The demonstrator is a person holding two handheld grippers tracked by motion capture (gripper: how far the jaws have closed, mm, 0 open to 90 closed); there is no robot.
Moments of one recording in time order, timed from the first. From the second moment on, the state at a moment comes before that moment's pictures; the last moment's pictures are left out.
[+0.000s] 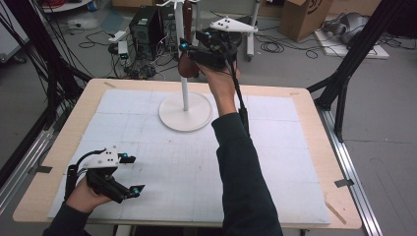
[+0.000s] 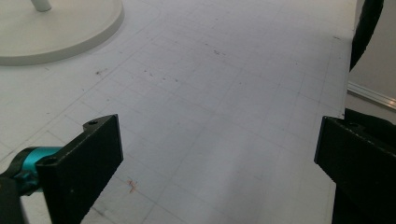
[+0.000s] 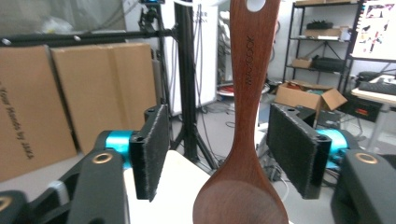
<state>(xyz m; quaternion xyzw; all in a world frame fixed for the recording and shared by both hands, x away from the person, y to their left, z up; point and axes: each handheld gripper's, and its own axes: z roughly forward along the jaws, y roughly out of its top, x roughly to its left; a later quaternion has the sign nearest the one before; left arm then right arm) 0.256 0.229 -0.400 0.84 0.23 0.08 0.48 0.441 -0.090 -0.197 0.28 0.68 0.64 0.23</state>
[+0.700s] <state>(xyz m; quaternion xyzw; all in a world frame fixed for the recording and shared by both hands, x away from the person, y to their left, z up) 0.255 0.225 -0.401 0.84 0.23 0.07 0.48 0.394 -0.132 -0.217 0.27 0.66 0.67 0.20</state>
